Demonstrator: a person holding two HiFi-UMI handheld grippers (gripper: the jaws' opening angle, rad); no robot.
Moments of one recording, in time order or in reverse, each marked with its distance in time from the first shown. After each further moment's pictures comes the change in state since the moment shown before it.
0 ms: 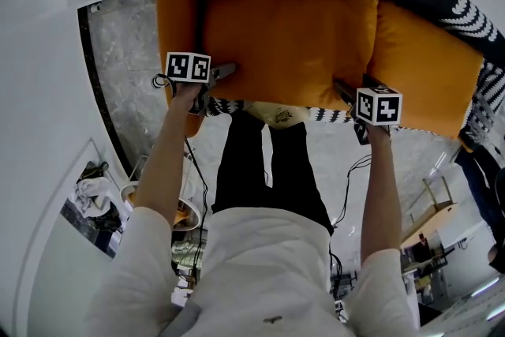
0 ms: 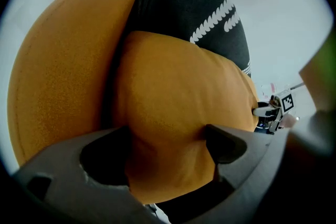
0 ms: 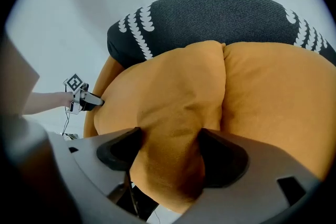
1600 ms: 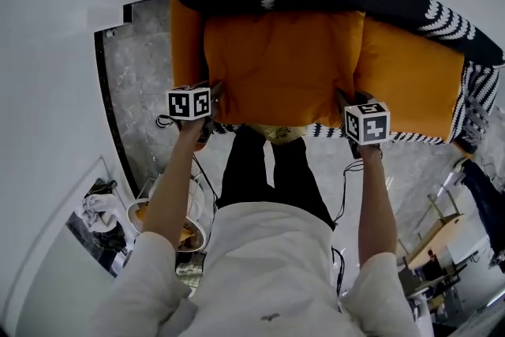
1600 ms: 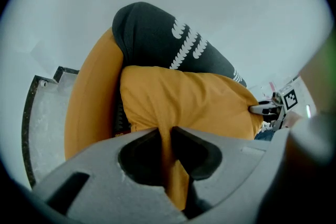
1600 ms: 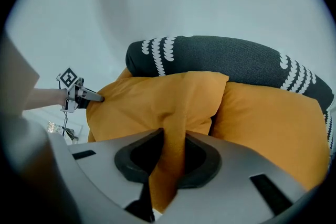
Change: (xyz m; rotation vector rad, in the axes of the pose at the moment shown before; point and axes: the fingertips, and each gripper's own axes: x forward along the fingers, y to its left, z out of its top) left arm -0.090 -0.061 0.013 0.105 -0.219 0.090; right arm -0.076 0.038 0.032 -0.137 -0.147 -0.045
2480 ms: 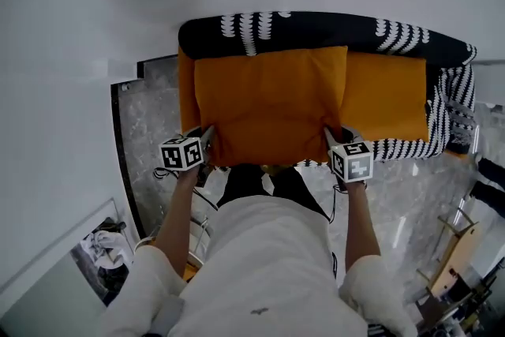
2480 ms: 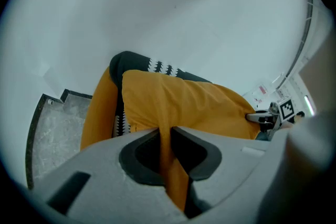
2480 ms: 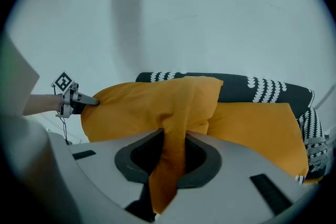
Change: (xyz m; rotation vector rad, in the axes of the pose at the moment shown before) left arm -0.129 -0.088 0.003 0.080 -0.225 -0.001; right arm -0.139 0.029 -0.013 0.022 -0.260 -0.060
